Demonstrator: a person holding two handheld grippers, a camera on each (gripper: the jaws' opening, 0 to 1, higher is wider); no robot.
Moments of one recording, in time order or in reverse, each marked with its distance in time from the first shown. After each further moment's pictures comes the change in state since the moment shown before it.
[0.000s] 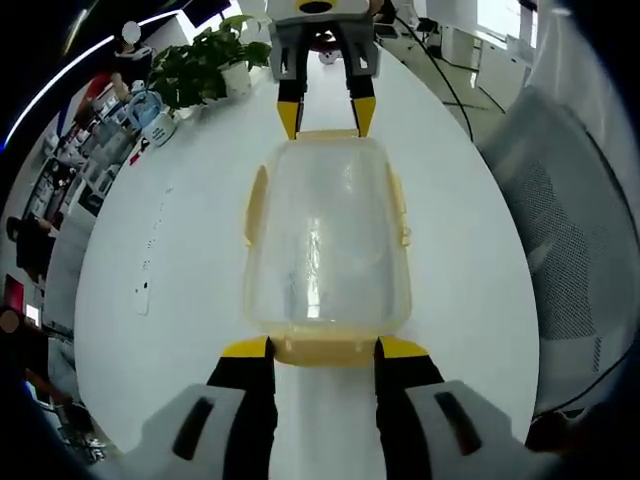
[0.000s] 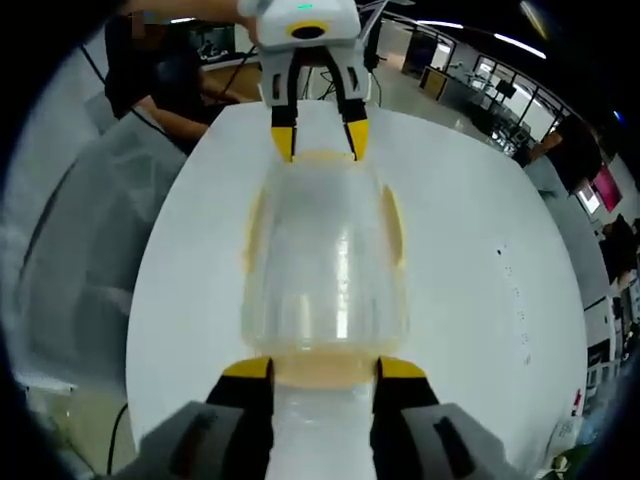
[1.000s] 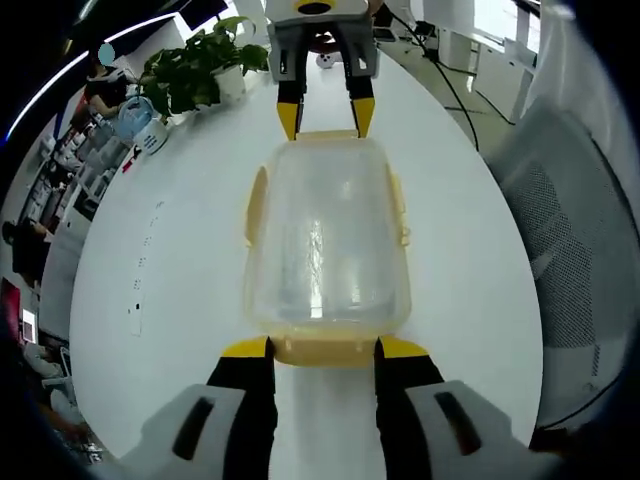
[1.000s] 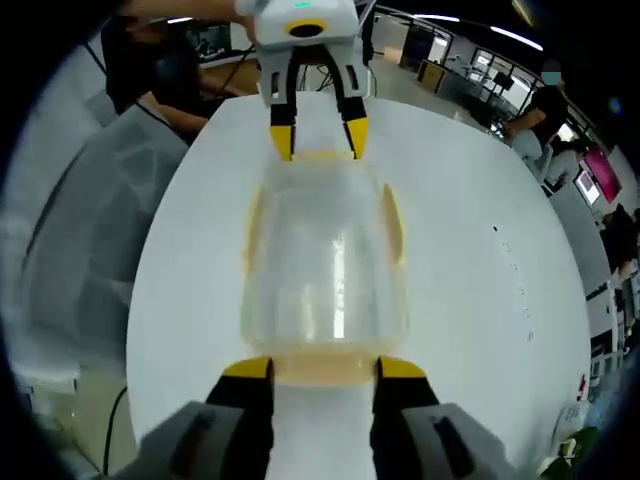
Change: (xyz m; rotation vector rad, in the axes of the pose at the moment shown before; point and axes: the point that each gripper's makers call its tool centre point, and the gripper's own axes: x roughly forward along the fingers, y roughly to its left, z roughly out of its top) left arm 0.022 0.001 0.028 0.000 -0.020 -0.019; right arm -0.011 -0.002 -0.033 0.018 0.022 0.010
